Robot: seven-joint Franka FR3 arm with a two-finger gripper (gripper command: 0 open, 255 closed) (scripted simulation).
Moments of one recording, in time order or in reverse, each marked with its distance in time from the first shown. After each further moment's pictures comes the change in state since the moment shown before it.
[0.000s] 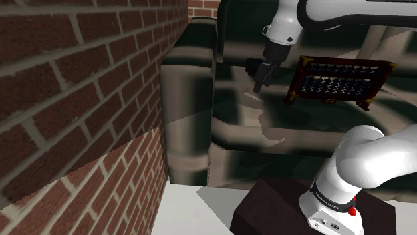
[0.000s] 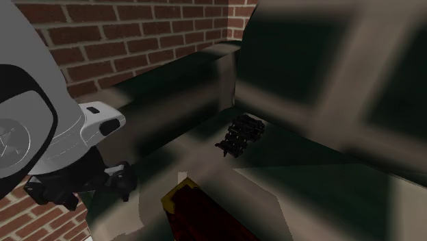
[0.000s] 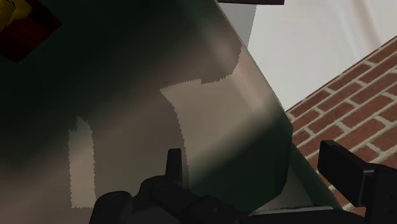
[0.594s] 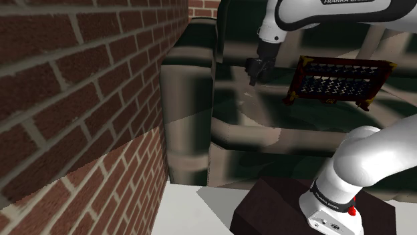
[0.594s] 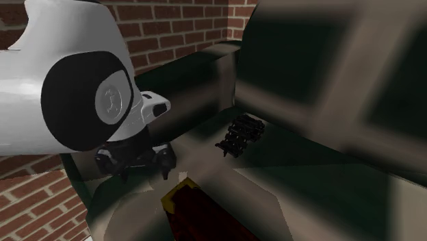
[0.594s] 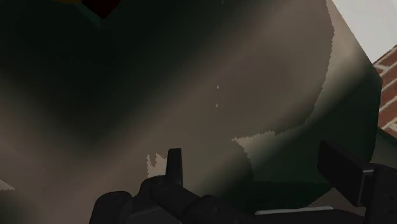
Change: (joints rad) arm -0.087 0.195 -0.054 0.116 -0.095 0.033 -0.009
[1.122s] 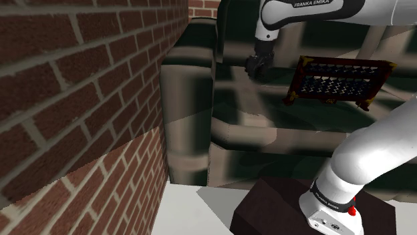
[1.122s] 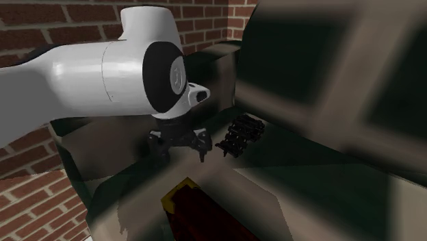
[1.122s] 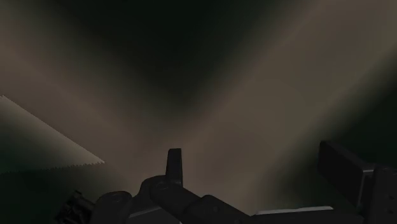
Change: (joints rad) arm -0.084 0.227 -0.058 0.182 -0.095 0.004 0.004
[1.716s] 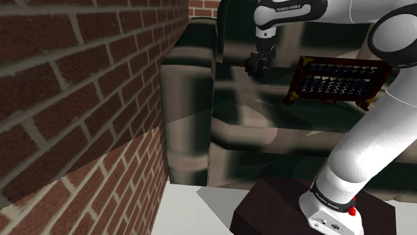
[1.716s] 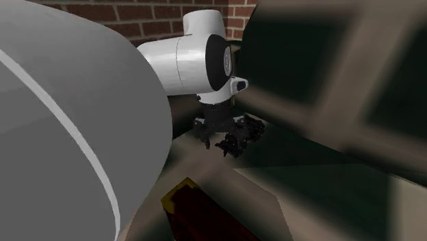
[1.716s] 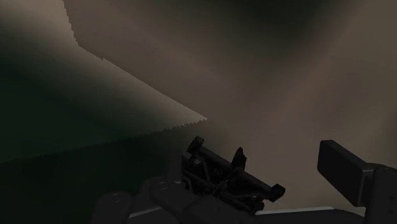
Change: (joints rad) arm -0.080 0.262 -0.073 0.266 -0.082 -0.039 -0.002
